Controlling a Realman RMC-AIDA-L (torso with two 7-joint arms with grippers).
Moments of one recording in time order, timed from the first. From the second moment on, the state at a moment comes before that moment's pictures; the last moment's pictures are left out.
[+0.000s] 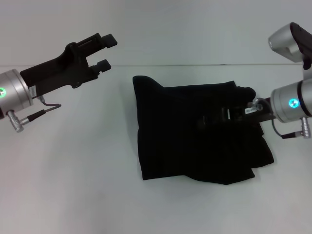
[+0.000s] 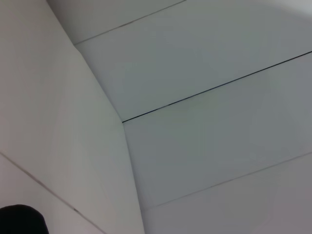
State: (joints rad) left arm -0.61 -2.08 0.57 0.64 1.75 1.38 -2.40; right arm 0.90 2.02 -0.81 -0.50 -2.39 -1.19 2.51
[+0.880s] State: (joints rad) left arm -0.60 -2.08 0.57 0.63 1.74 1.38 -2.40; right arm 0.85 2.01 -0.86 -0.48 -2.42 -1.15 2.52
